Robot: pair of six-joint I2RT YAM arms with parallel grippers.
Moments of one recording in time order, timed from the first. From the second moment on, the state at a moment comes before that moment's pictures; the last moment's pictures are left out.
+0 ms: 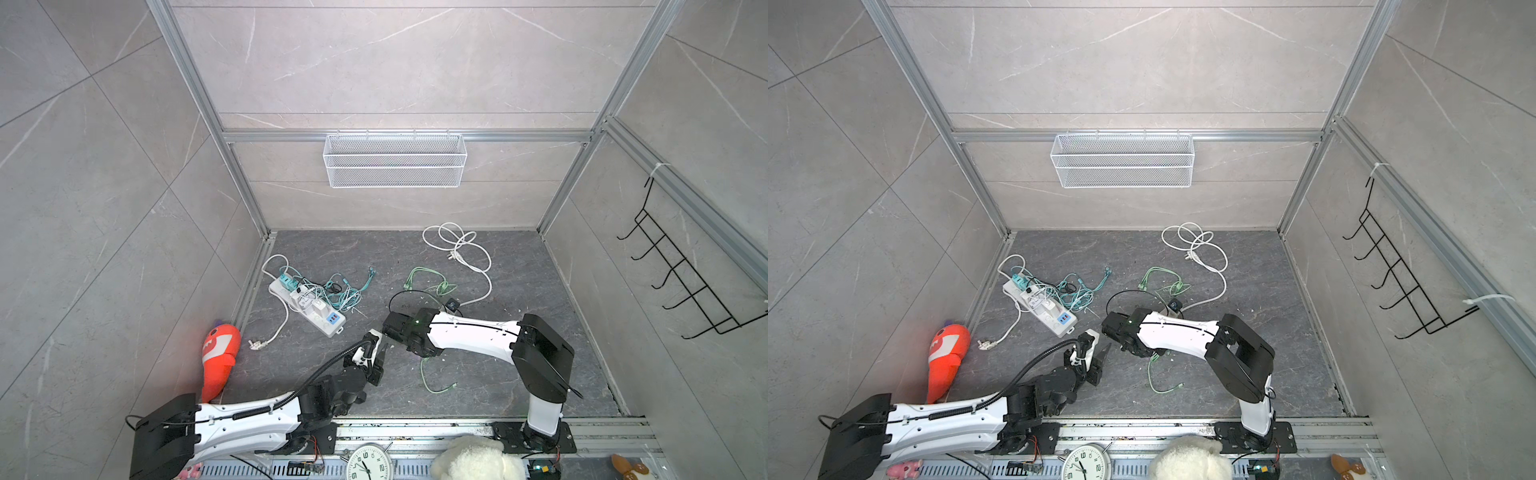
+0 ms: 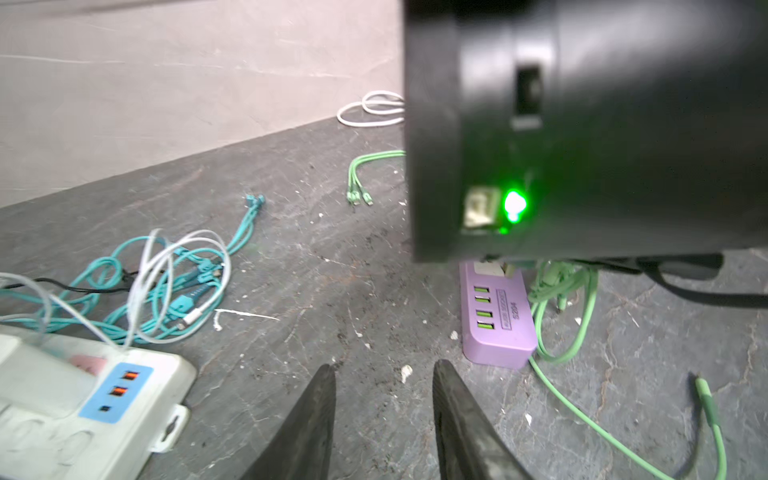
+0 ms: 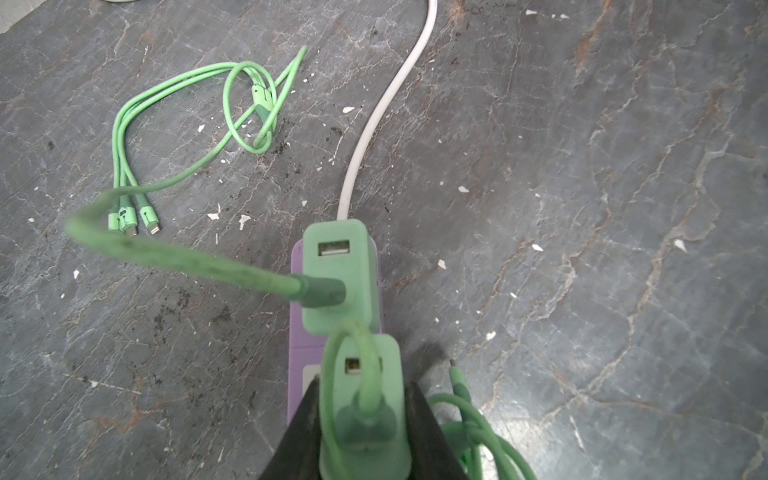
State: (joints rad) left arm -1.23 0.80 0.19 0.30 -0.70 -0.17; right arm 1.02 1.89 1.32 -1.02 0.72 1.78
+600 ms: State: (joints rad) left arm -1.23 0.52 0.17 0.07 -0.82 -0.21; right arm 1.04 1.94 1.39 -1.30 0.80 1.86
